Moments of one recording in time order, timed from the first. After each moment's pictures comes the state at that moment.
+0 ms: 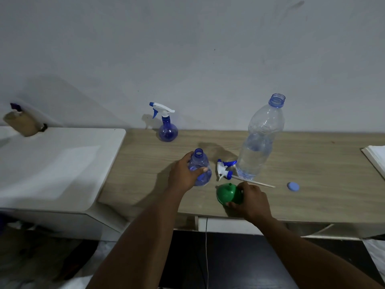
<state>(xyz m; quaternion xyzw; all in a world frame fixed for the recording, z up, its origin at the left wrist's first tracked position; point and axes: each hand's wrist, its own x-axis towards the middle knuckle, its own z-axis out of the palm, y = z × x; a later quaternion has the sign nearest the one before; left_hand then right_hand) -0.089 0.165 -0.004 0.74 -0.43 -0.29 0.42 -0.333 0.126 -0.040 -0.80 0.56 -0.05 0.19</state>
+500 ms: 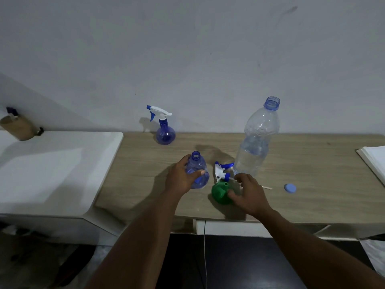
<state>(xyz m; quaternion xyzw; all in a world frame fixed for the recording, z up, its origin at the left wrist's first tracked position) -0.089 0.163 -0.005 0.74 -0.44 -0.30 0.41 -0.330 0.111 -0.017 -0.80 0.52 -0.12 0.28</state>
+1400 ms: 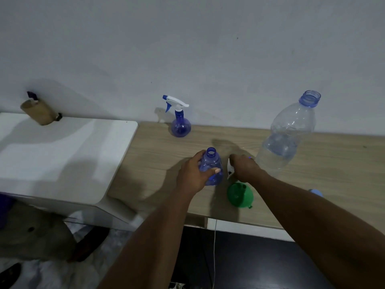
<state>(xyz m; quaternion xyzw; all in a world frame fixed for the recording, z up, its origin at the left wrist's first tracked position) -0.082 0.166 -0.014 0.75 -0.42 -0.31 0.40 -0.231 0.029 -0.014 -0.87 0.46 0.10 0.16</state>
